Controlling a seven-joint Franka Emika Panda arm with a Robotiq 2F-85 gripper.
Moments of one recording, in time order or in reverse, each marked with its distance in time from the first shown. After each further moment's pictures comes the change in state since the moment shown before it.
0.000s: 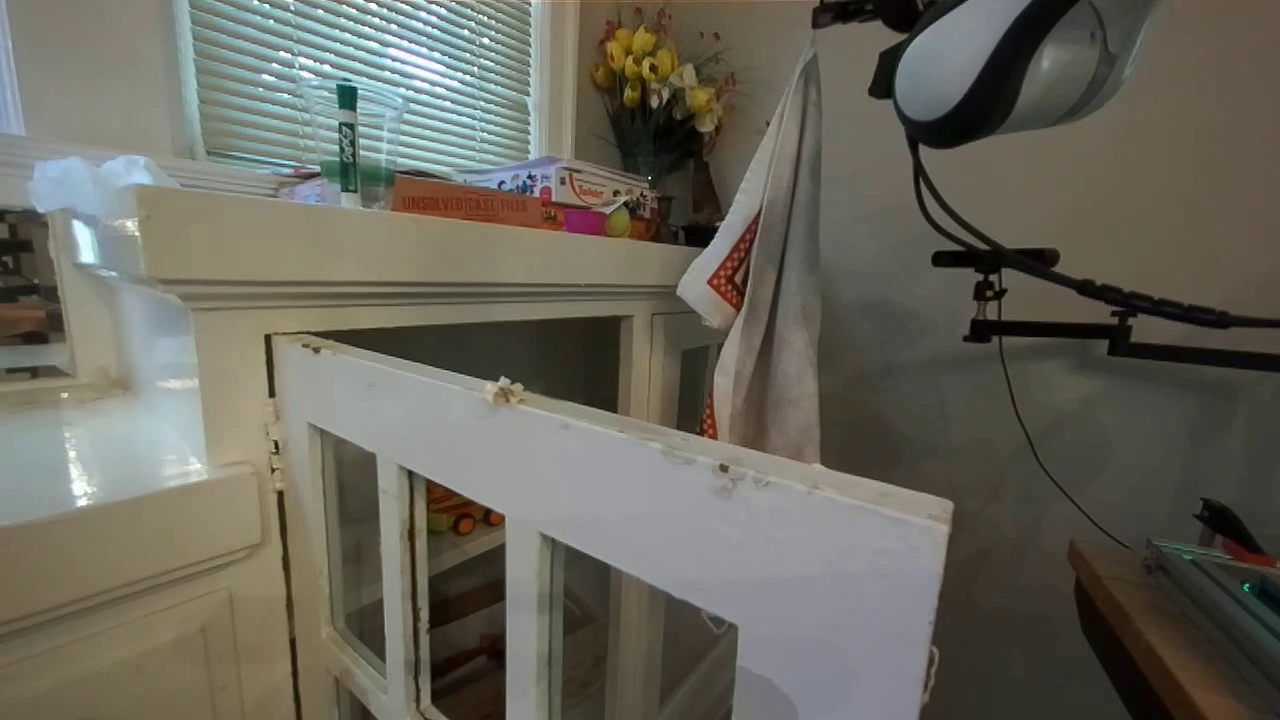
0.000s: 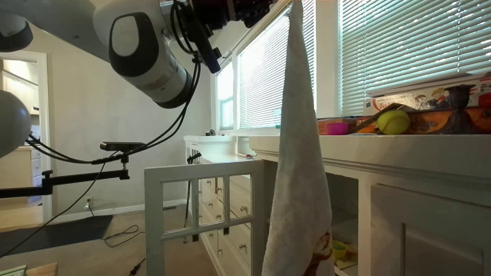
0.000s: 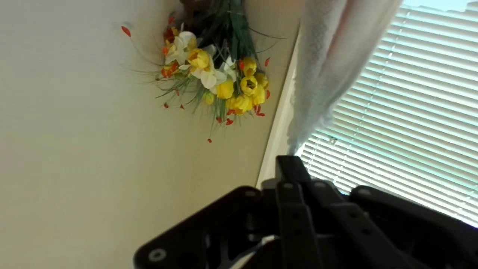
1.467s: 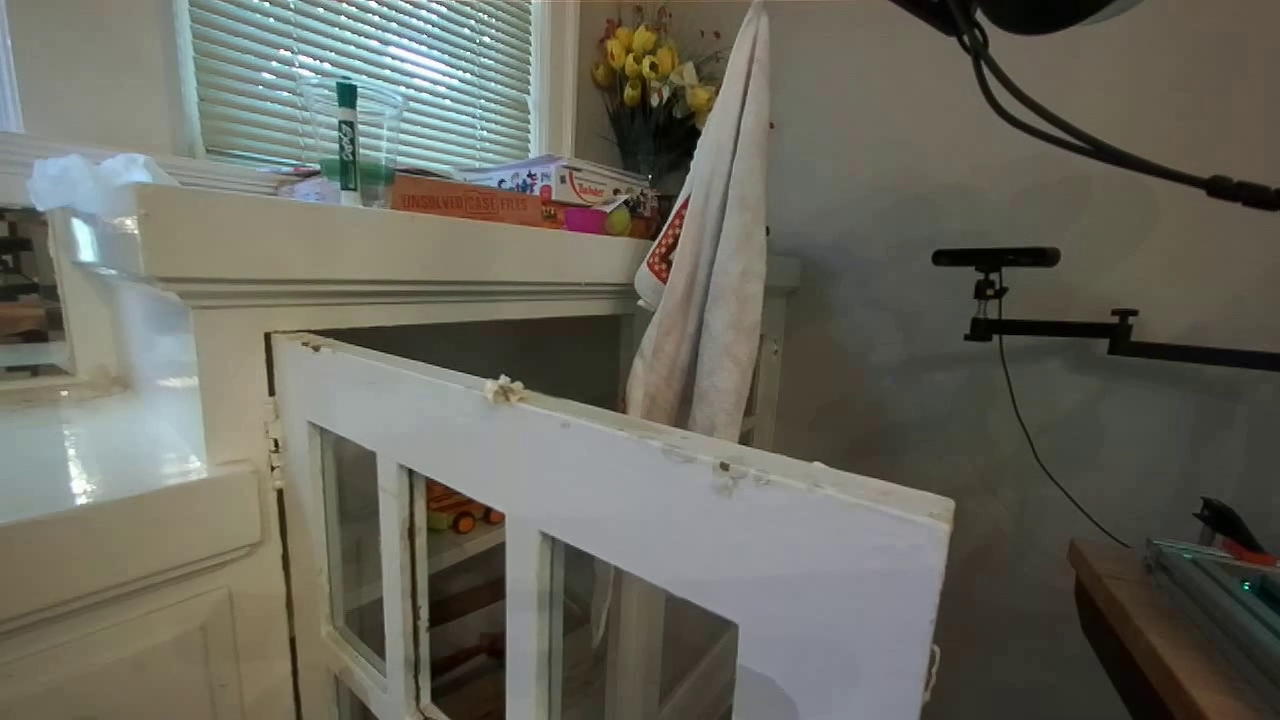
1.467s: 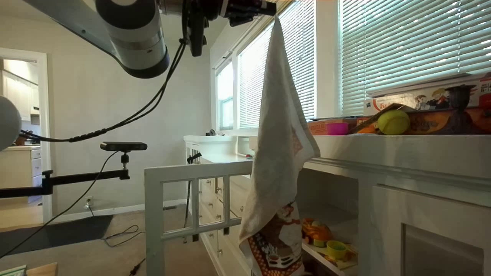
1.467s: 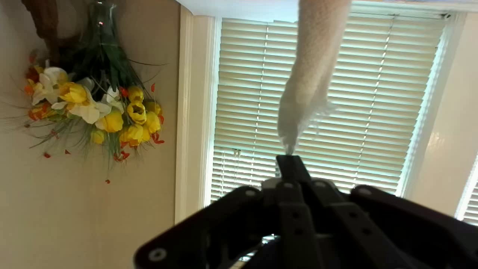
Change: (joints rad) arm 0.482 -0.080 -0.453 0.047 -0.451 -0.245 0.165
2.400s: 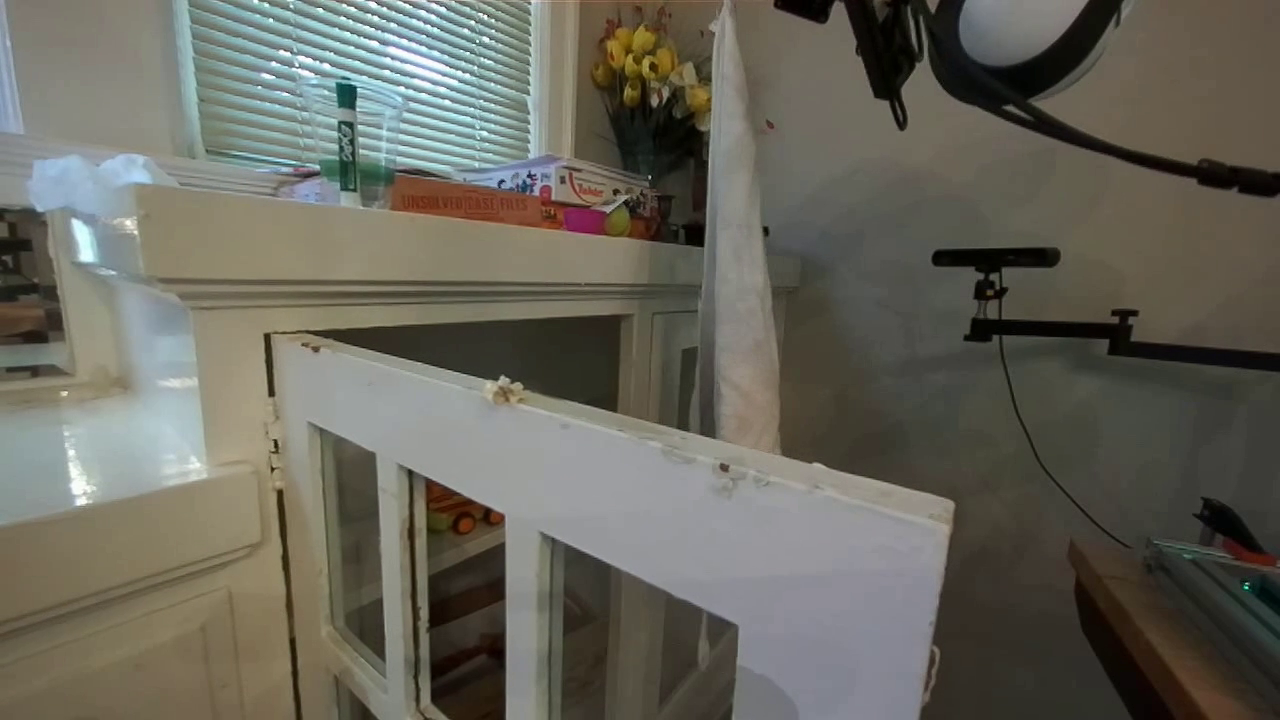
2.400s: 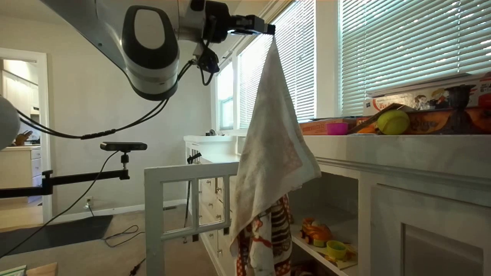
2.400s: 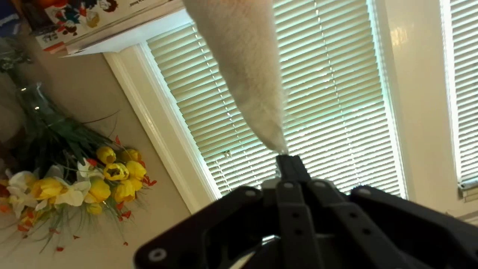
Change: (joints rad) arm 0.046 -0.232 0.027 0.010 -0.003 0.319 0.375
